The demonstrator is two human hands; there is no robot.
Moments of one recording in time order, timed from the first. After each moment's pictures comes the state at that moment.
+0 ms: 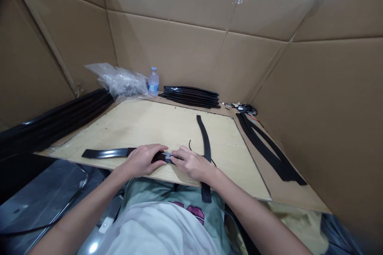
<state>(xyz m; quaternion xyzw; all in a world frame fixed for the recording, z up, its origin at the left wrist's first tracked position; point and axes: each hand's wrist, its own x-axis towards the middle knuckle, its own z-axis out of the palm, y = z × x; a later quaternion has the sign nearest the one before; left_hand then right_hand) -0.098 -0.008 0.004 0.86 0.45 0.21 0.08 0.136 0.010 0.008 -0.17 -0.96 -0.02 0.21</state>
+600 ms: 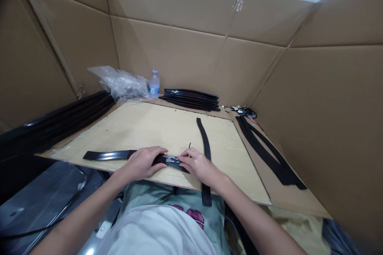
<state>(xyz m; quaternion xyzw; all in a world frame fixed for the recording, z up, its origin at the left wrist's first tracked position) -0.097 -0.011 0.006 0.86 0.46 0.21 0.08 0.149 0.004 0.009 -0.28 -0.92 0.07 0.25</state>
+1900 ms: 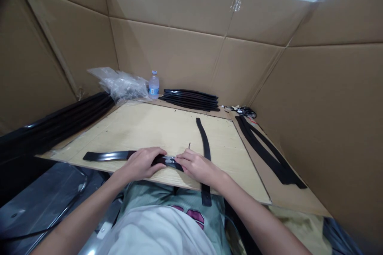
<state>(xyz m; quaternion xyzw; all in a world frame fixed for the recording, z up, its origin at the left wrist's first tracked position) -0.099 -0.009 0.004 0.86 0.45 0.21 0.09 0.151 0.008 0.011 -0.21 -0.96 0.00 0.20</state>
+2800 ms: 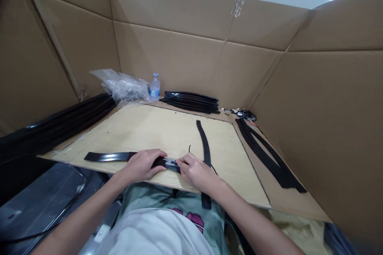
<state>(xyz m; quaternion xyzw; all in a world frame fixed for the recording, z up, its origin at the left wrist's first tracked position) -0.100 -0.010 0.006 0.87 0.45 0.21 0.08 0.143 -0.007 0.011 -0.28 -0.94 -0.05 0.18</state>
